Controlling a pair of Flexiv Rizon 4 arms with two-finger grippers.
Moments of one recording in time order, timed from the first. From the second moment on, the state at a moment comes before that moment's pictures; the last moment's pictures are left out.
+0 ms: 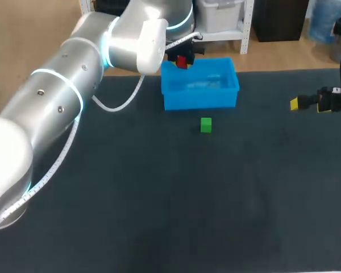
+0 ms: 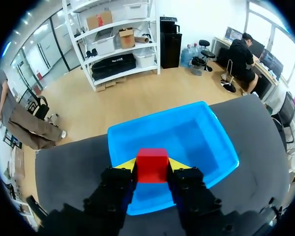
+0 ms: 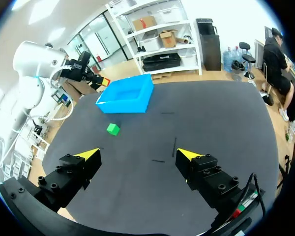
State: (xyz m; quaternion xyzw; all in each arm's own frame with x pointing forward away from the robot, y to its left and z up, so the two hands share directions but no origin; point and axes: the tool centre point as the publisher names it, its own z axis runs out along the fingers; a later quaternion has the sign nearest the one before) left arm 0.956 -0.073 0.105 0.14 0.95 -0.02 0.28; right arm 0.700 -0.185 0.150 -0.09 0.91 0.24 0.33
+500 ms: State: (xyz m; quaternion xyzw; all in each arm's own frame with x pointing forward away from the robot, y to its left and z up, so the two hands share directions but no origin) left arm 0.959 -0.076 0.094 0.15 0.95 -0.01 0.29; right arm 0.700 -0.185 0.150 -0.09 0.91 0.24 0.33
